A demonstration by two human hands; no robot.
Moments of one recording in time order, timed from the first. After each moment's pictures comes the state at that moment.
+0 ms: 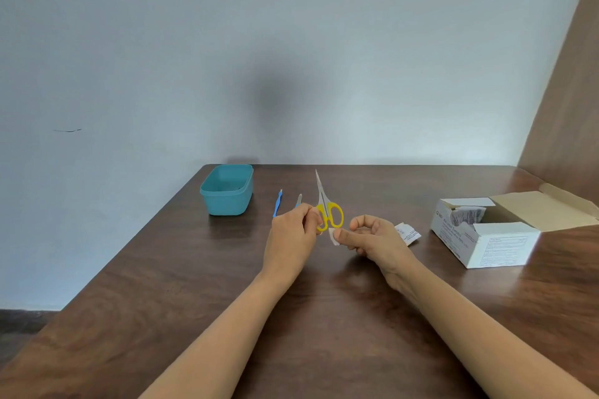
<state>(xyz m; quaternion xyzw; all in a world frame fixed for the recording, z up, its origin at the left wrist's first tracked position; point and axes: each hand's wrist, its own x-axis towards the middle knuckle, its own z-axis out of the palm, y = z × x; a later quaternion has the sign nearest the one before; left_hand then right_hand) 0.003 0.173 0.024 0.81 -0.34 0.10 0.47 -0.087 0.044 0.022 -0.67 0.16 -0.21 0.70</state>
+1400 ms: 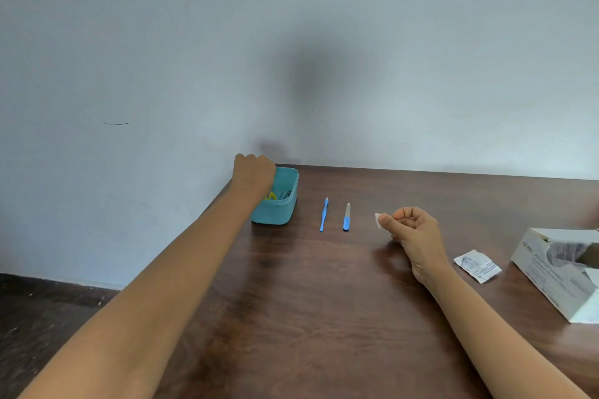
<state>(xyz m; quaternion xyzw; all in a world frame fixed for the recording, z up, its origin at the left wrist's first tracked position) 0.193 0.223 0.092 0.92 -0.26 0.20 -0.20 0.001 0.024 0.006 -0.63 0.18 -0.34 0.68</state>
